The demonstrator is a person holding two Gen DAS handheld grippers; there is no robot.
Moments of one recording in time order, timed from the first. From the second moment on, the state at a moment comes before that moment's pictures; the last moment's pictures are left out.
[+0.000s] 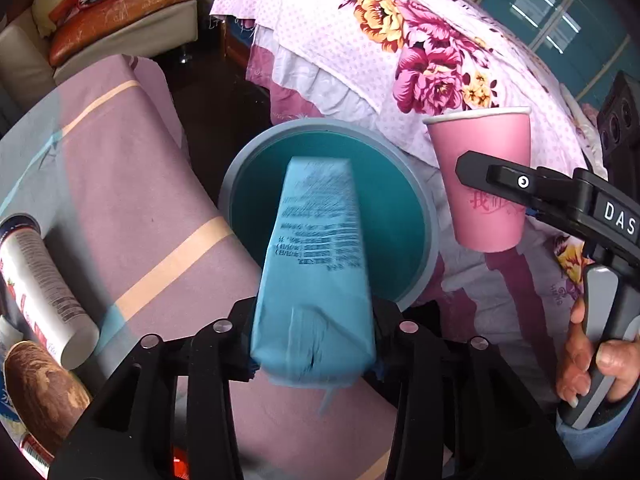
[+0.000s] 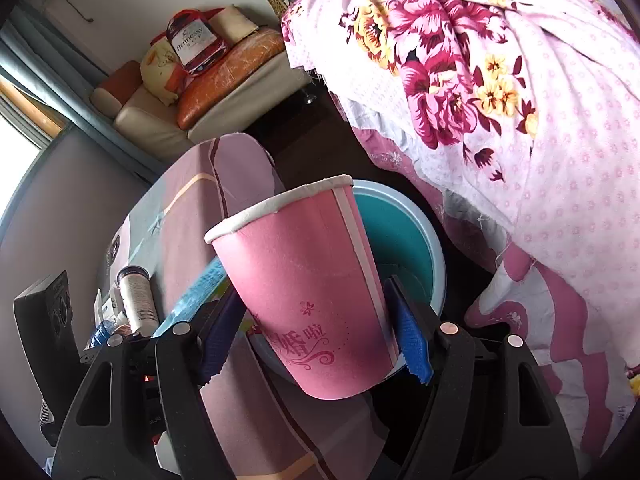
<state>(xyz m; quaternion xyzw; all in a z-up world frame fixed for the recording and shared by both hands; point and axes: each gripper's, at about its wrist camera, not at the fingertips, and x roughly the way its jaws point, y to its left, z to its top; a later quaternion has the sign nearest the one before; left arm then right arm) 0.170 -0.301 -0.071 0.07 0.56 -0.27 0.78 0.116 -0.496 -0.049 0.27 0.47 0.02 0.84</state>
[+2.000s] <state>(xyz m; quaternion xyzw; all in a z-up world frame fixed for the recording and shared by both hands) 0.129 -0.025 -0.006 0.03 0.50 -0.12 0.86 0.133 -0.321 -0.007 0.13 0.56 0.10 0.81</state>
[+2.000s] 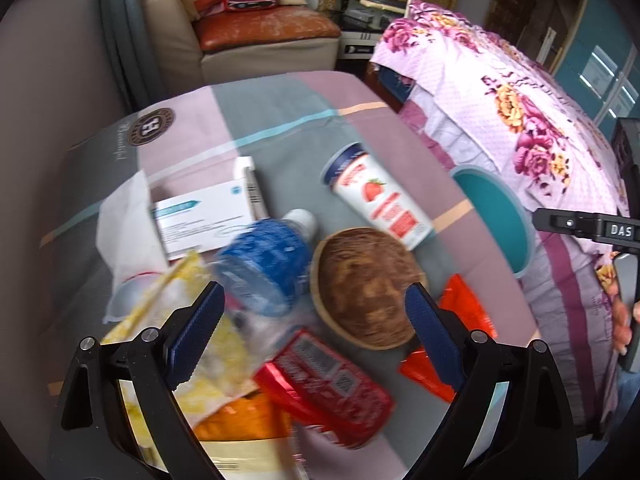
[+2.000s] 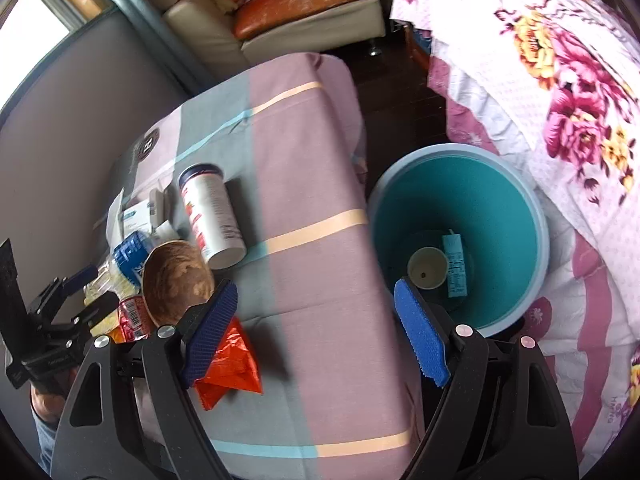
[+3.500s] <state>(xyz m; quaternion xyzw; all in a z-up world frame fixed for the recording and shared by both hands) 0.182 0.011 -0.061 0.03 0.57 -0.13 0.81 0.251 -0.175 -0.075 0.04 0.61 0.23 0.76</state>
